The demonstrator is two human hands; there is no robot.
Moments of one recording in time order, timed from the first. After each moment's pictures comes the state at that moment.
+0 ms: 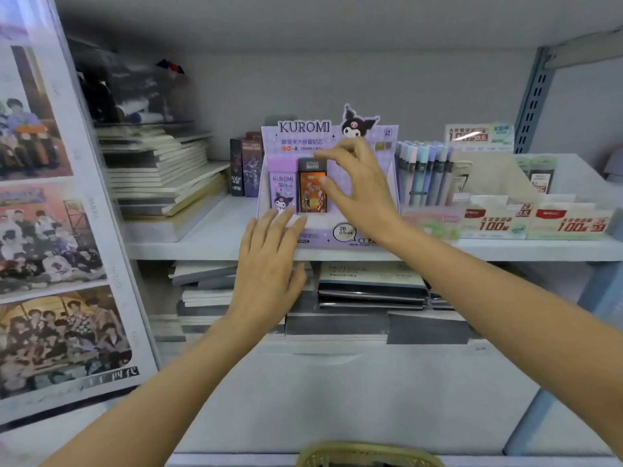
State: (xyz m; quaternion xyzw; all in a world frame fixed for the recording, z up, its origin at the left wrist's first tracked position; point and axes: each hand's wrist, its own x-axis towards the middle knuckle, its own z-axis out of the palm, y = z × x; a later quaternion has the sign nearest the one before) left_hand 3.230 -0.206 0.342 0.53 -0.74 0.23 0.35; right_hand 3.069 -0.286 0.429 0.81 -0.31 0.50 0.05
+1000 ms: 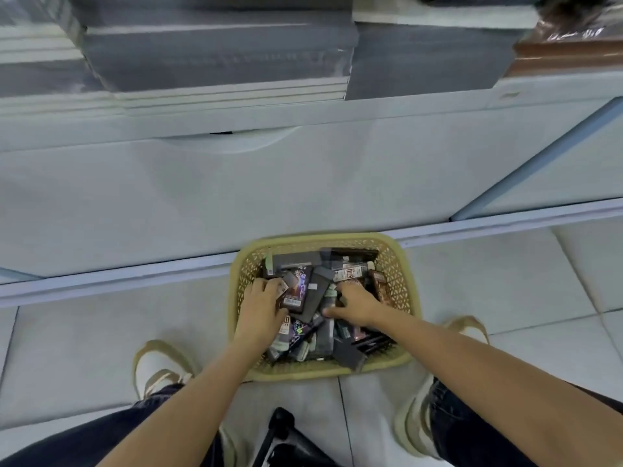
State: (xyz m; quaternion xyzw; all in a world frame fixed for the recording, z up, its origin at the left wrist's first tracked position) left_hand 3.164 -0.141 -0.093 0.67 -0.68 -0.29 0.04; right_hand 2.951 -0.170 -0.097 0.60 -0.62 -0.11 -0.49
